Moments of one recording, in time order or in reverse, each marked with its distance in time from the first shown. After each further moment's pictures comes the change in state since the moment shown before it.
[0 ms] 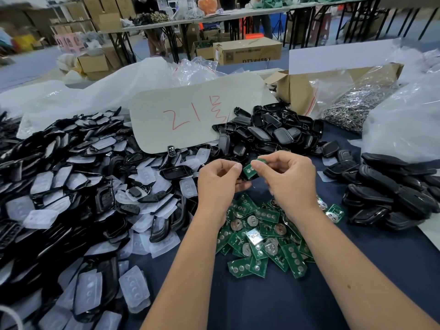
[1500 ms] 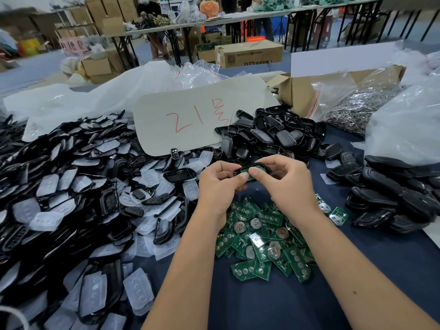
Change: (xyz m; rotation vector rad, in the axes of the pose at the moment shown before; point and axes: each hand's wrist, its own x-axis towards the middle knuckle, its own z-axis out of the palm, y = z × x) left_hand 0.001 0.002 -0.009 0.021 -0.044 -0.028; right_hand -0.006 -0.009 0.001 -0.140 -0.082 0.068
